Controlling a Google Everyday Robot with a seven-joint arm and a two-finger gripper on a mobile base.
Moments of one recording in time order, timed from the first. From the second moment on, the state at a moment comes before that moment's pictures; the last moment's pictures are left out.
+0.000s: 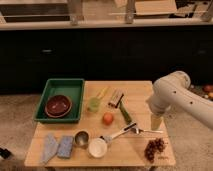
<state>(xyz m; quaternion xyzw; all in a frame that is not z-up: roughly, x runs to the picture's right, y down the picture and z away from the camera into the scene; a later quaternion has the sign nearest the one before) 0.238 0.142 0.712 -0.29 -0.02 0.00 0.96</state>
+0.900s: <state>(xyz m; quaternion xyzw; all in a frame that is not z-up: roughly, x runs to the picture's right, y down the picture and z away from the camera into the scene) 0.204 0.178 0.747 -0.30 -0.04 -0.01 0.95</state>
